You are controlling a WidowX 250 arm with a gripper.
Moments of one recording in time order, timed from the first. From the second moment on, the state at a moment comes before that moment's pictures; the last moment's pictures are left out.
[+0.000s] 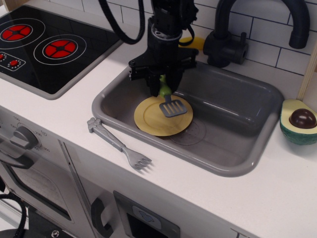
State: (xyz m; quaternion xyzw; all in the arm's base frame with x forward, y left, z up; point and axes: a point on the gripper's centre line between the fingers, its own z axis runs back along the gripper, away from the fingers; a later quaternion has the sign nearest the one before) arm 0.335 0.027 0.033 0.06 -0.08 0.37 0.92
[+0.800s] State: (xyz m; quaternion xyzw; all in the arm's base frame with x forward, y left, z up) arm 0.321 -0.035 -0.001 0.04 -0.05 0.02 1.00
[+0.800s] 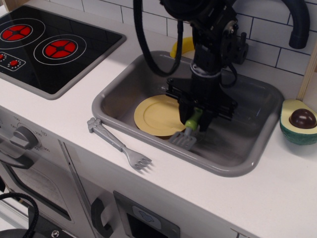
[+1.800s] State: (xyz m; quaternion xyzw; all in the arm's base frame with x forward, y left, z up) arm 0.317 -0.048 0.029 0.00 -0.05 0.02 1.00
